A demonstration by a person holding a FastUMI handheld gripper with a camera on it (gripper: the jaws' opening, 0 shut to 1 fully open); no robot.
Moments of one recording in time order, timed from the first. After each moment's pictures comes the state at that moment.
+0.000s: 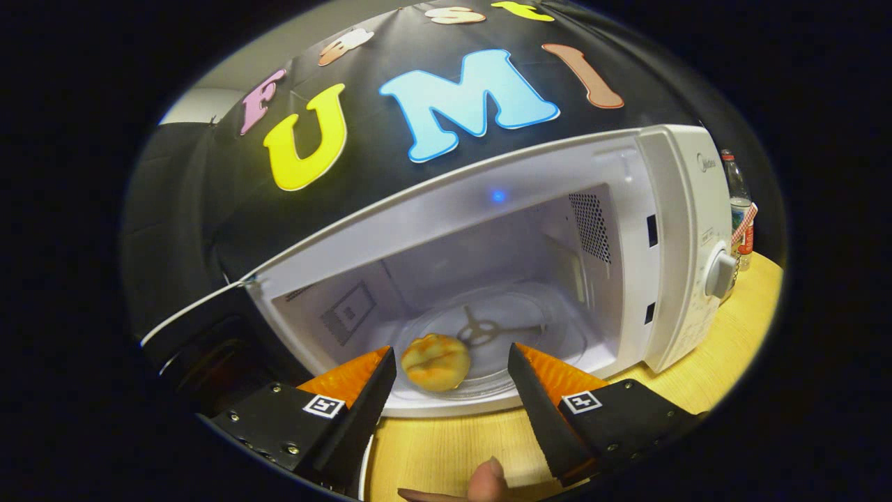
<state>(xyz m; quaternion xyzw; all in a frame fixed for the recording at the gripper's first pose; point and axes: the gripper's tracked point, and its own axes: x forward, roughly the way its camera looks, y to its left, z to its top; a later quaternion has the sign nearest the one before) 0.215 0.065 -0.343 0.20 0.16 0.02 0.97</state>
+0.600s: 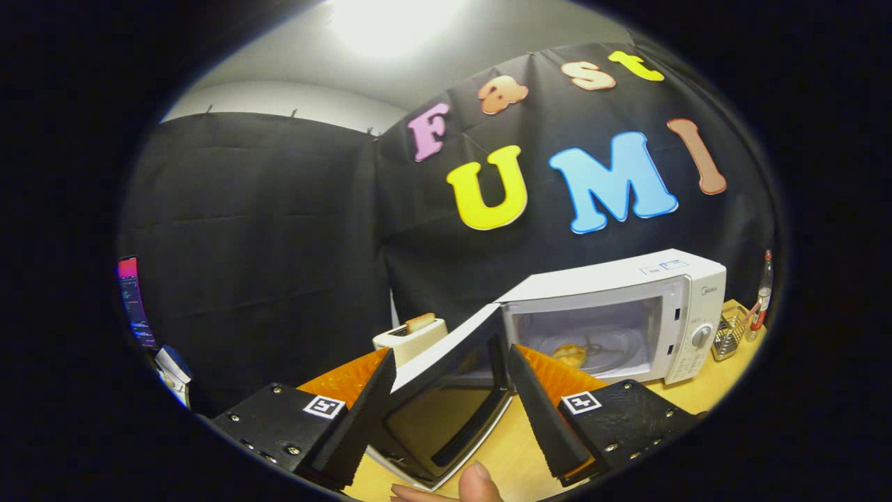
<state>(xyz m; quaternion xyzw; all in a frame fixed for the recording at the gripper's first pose) -0.029 0.166 -0.183 0.11 0.03 0.28 0.95</state>
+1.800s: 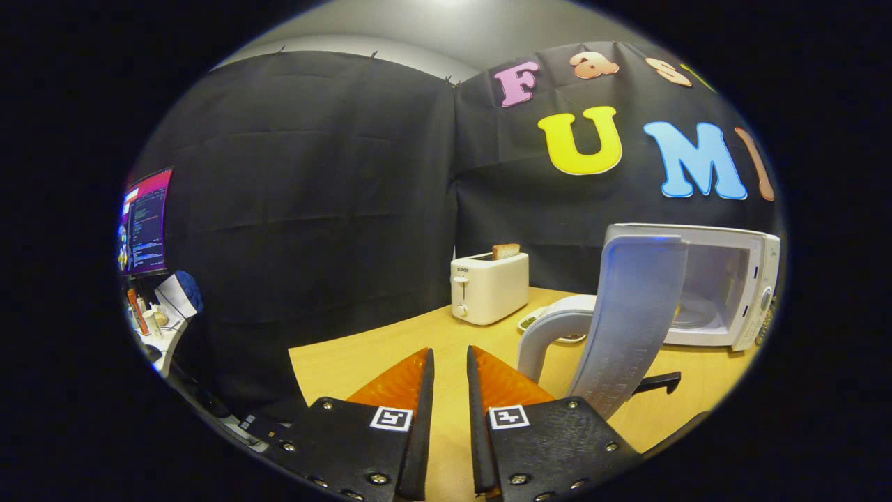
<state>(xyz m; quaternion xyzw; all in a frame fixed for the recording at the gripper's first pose) -0.076 0.308 -0.307 0.01 0.08 0.34 0.94</state>
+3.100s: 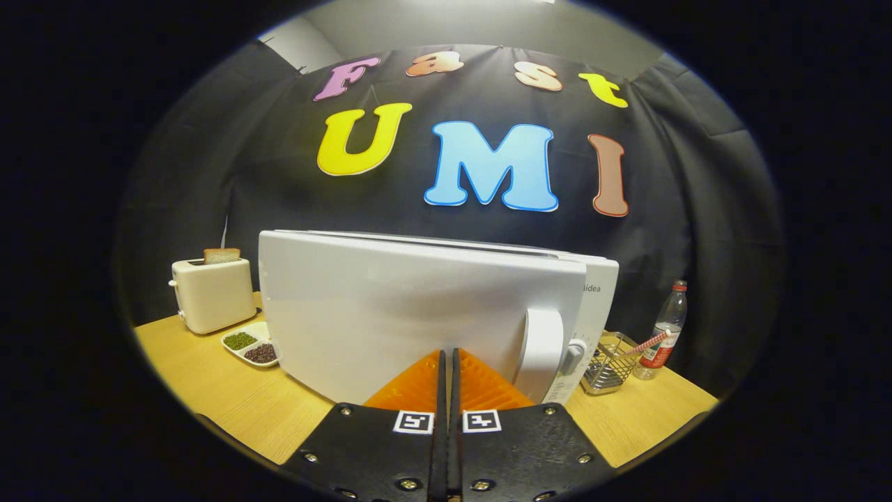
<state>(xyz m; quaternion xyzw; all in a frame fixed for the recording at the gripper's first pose) 0.151 -0.022 -0.315 -0.03 0.07 -0.04 1.00</state>
